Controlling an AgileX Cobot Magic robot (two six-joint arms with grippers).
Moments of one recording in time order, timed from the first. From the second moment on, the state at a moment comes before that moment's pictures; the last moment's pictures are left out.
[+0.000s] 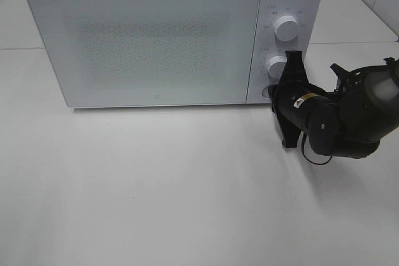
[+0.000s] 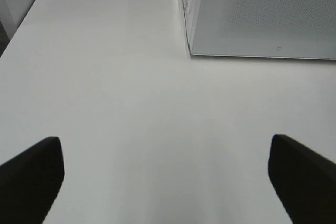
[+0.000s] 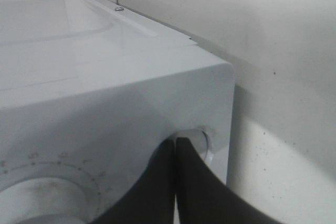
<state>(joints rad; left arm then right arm) 0.03 0.00 -0.52 -0.10 1.07 0.02 0.41 2.10 -0.76 0.38 -0.92 1.41</state>
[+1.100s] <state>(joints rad) 0.03 0.00 -0.52 -0.10 1.07 0.02 0.41 2.13 -0.87 0.46 -0.77 1.35</state>
